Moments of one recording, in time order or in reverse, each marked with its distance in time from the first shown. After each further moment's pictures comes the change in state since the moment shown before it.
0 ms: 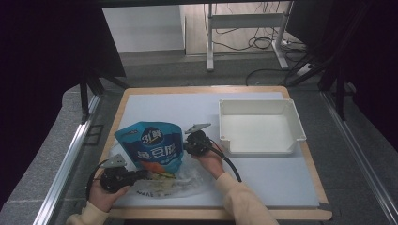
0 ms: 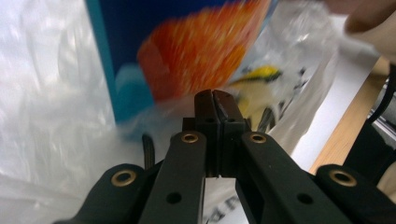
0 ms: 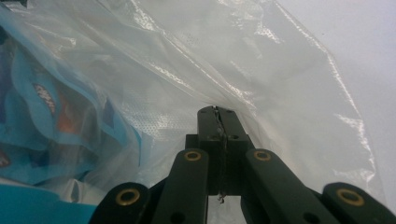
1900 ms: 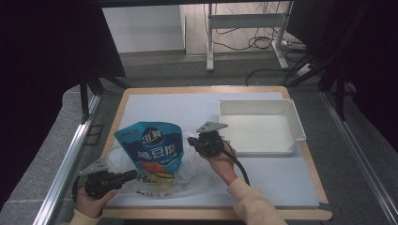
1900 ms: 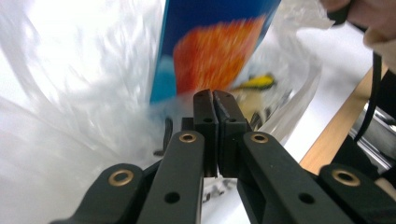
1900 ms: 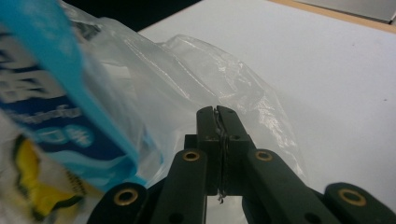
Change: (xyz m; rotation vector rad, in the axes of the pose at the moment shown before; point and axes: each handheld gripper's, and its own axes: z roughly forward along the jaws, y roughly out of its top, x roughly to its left) left arm 0.001 -0.014 -0.043 -0.170 0.016 -0.026; right arm 0.010 0.003 -0.069 -0.168 -0.037 -0.012
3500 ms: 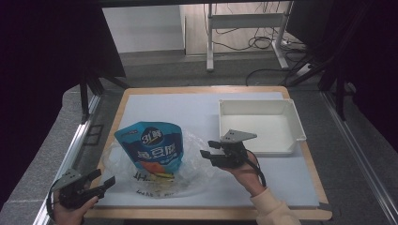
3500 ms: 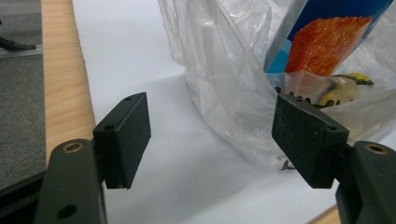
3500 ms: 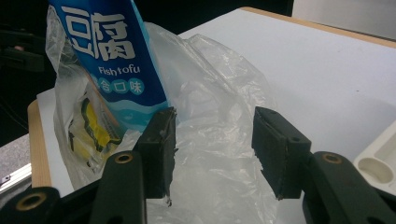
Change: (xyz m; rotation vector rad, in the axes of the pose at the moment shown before) left arm 0.023 -0.039 -0.040 -0.079 0.287 -0.079; right arm -0.008 -0.025 -0.068 -0.073 0.071 -0.021
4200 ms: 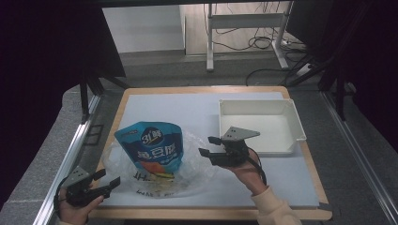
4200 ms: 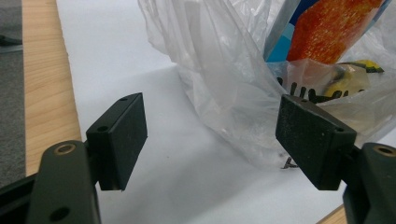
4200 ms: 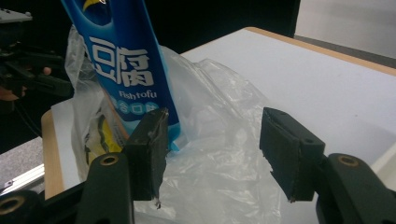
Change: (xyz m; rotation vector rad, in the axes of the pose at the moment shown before) left arm -0.004 -0.002 0.012 0.038 -0.008 0.016; right arm 0.006 0.015 -0.011 -0.050 0.021 -0.031
